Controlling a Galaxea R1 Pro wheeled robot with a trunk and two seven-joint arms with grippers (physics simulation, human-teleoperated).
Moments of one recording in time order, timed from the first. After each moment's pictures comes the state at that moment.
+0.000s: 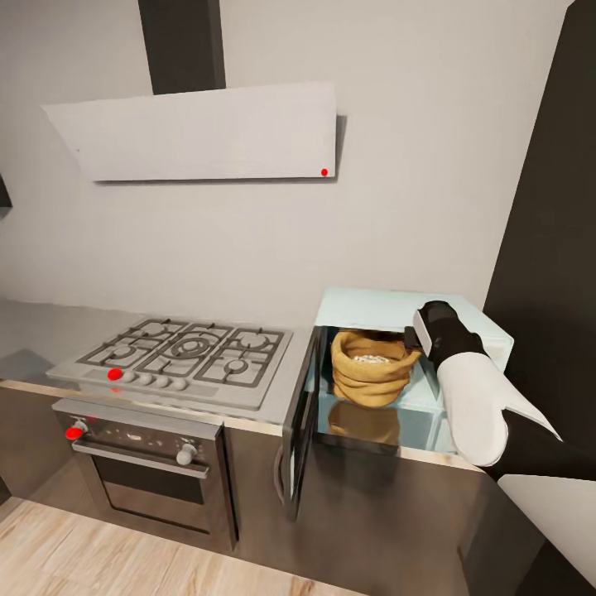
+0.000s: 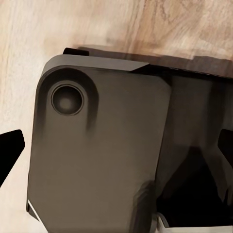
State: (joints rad) left arm 0.00 -0.06 0.04 -0.08 0.13 -0.07 -0.01; right arm -1.27 0.03 -0.42 -0.49 0.39 0.83 -0.21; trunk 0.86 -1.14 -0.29
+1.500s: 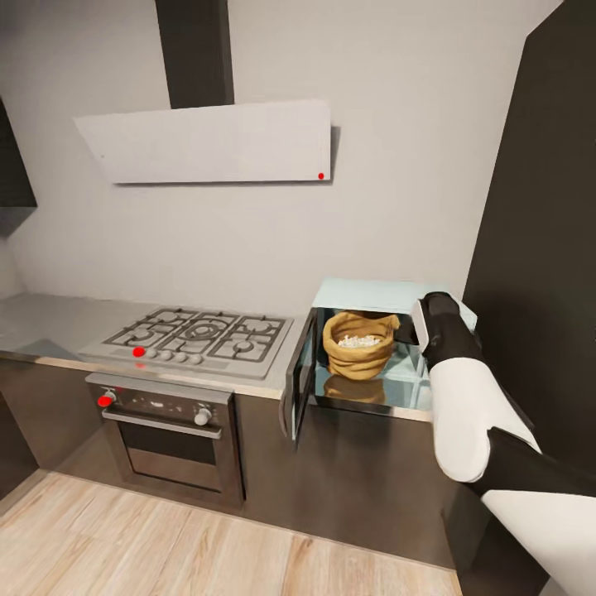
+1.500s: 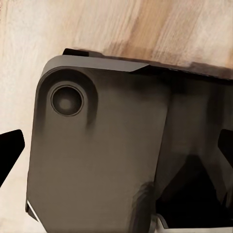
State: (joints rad) left arm 0.00 -0.06 0.04 -0.09 0.13 -0.07 -0.01; right arm -1.22 0.10 -0.44 -0.73 0.33 1.05 -0.21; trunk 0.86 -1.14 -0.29
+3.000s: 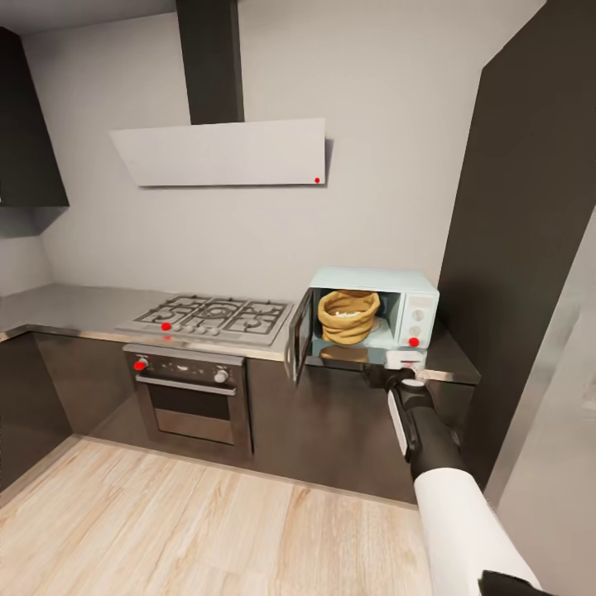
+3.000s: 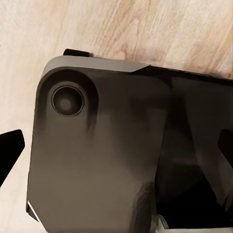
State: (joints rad) left arm 0.00 -0.06 0.04 -0.09 0.13 -0.07 -0.01; right arm -0.77 0.17 -0.24 -0.96 0.31 0.46 0.01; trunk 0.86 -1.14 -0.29
